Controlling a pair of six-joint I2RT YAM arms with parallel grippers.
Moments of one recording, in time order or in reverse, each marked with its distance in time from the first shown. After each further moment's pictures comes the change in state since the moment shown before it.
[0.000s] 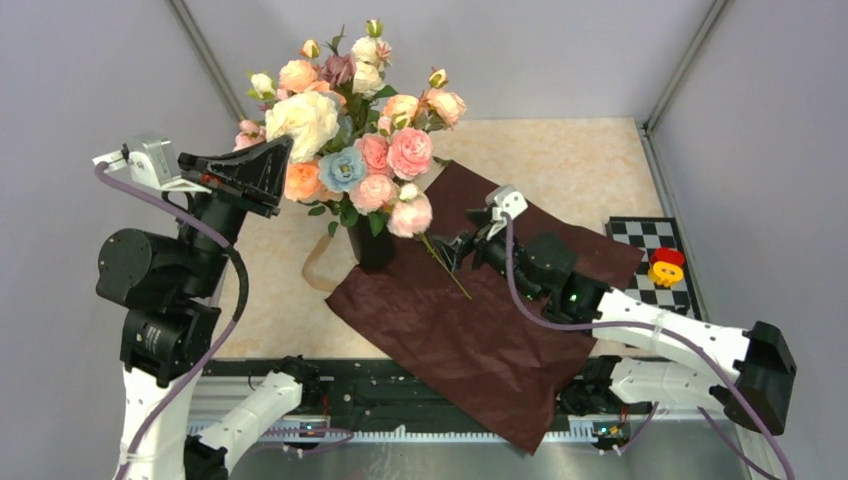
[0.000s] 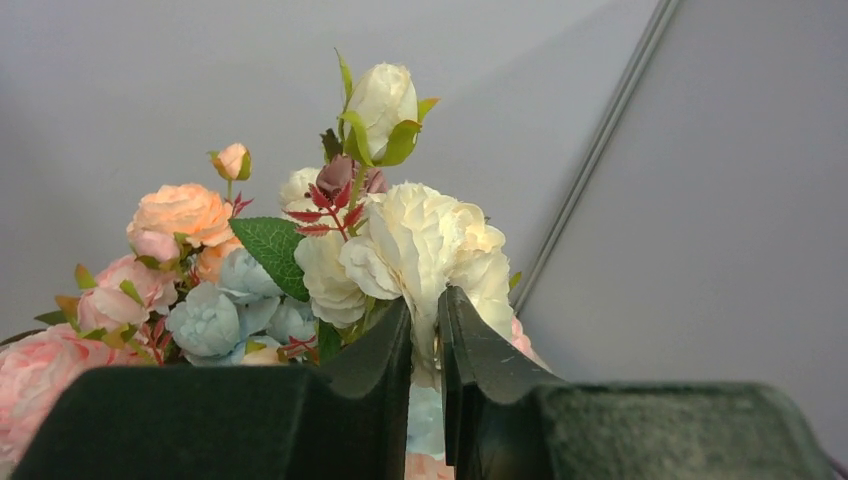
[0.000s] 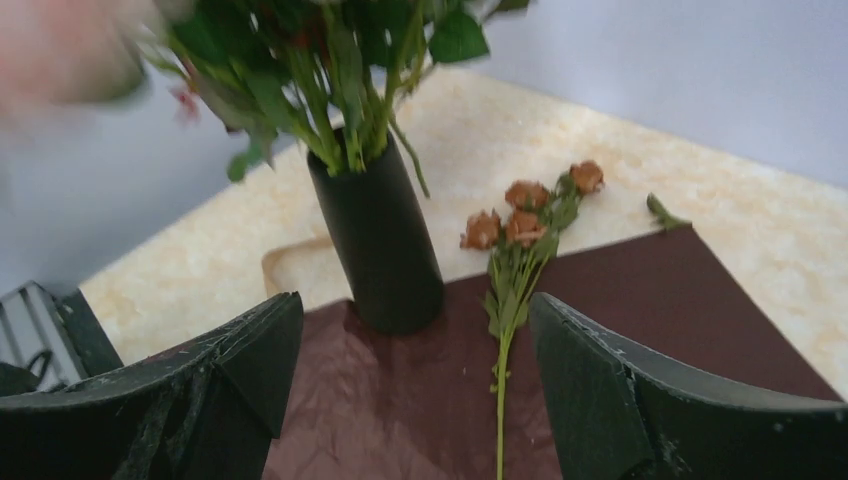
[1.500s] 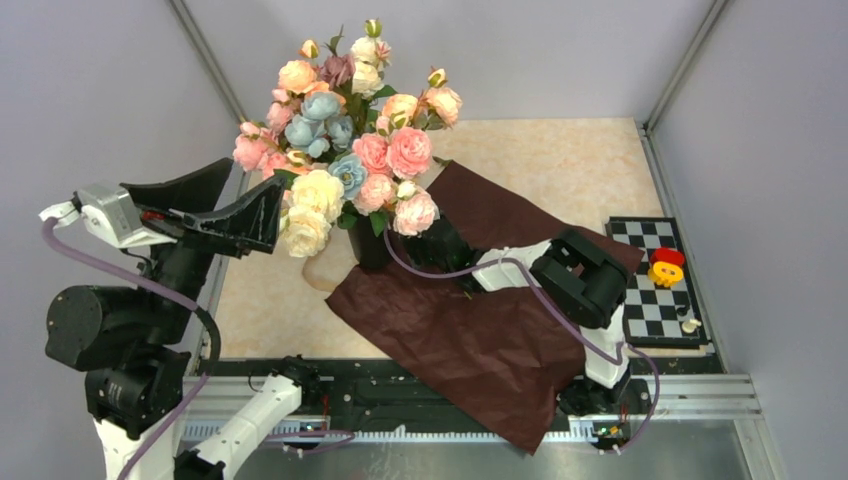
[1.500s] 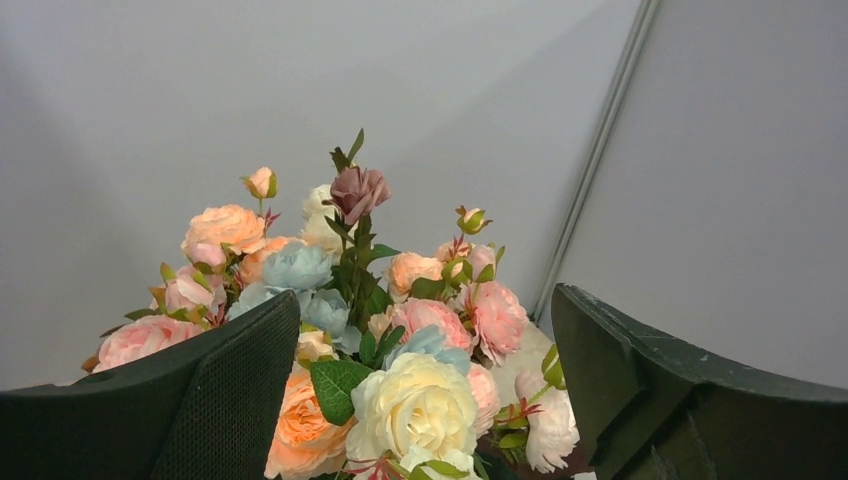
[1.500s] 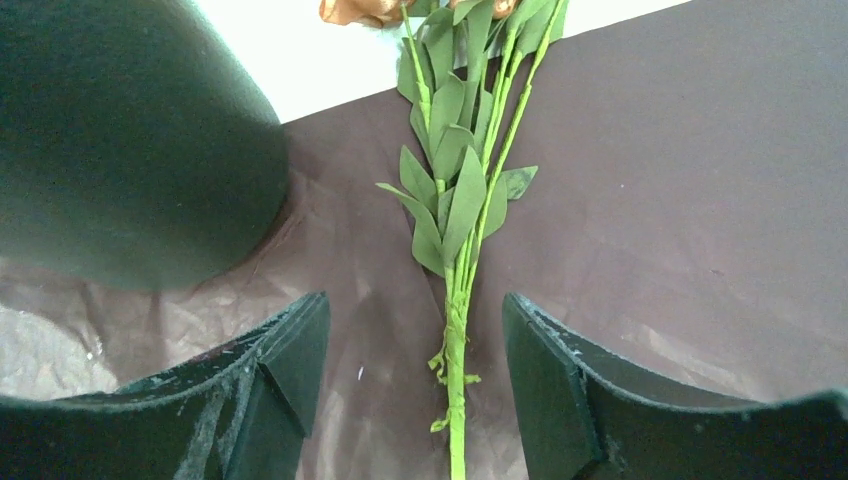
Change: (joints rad) left arm 0.000 -0.119 0.025 -0.114 0.012 0.101; right arm -0.108 0.936 0.270 0.112 0.052 -0.007
